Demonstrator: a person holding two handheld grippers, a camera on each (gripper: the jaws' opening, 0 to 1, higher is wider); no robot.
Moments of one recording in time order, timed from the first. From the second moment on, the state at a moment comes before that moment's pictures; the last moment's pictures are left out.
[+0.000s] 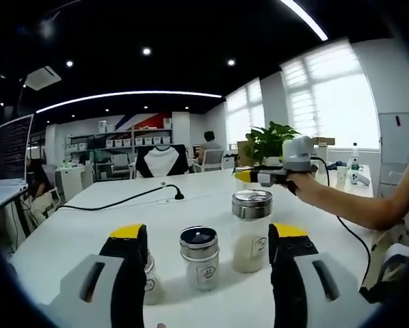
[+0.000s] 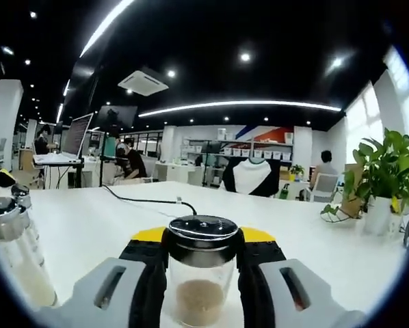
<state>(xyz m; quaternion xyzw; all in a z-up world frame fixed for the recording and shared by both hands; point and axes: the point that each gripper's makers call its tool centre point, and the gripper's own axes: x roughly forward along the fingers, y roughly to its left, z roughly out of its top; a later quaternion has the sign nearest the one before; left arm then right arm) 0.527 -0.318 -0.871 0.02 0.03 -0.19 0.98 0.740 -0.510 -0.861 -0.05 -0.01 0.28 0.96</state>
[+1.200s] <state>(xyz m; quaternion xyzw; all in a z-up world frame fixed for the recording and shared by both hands) 0.505 -0.359 -0.886 0.02 0.04 -0.26 0.96 0.650 -0.521 -0.844 -0.01 -0.03 0.28 0.96</state>
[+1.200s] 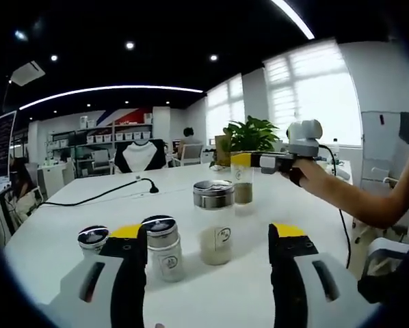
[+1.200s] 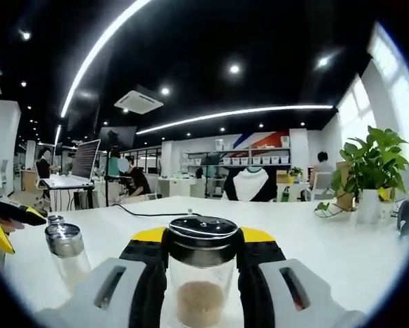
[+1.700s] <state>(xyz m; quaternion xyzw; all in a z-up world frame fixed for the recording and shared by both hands) 0.496 -0.373 -0.890 0.02 0.05 -0.28 0.96 0.614 -0.511 -0.835 -0.02 -0.04 0.30 0.95</state>
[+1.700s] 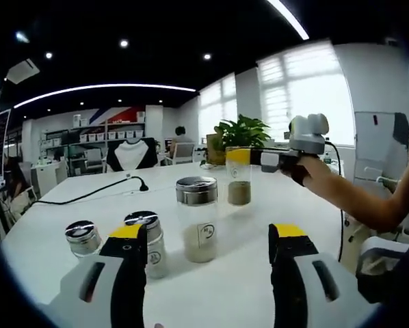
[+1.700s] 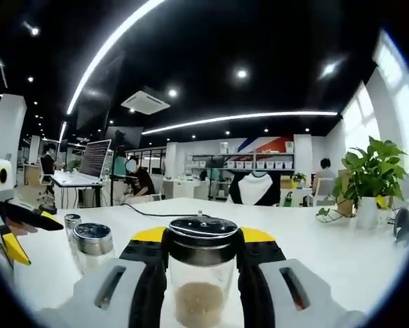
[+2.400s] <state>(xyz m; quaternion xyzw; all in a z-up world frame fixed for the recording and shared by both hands) 0.488 -0.390 -0.894 0.01 0.05 -0.31 0.95 0.587 -0.508 -0.839 -0.01 -0.03 0.32 0.95</state>
